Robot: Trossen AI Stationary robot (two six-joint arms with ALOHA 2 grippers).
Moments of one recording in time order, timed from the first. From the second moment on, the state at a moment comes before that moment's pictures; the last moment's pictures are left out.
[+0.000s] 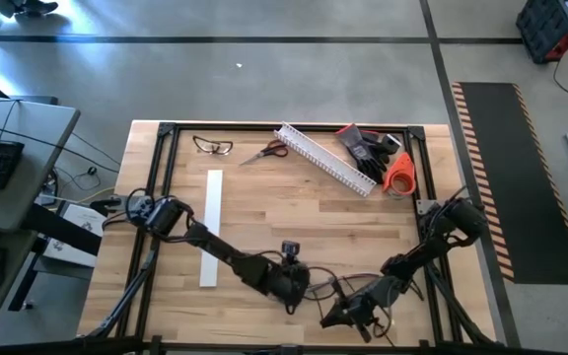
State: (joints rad) left arm -0.46 2.27 1.51 -0.36 -0.55 -0.10; right arm 0.78 1.95 0.64 1.16 0.23 -0.23
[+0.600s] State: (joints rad) left arm -0.49 2.18 1.50 -0.48 -0.61 -0.01; right arm 0.73 1.95 0.85 0.83 0.42 0.15
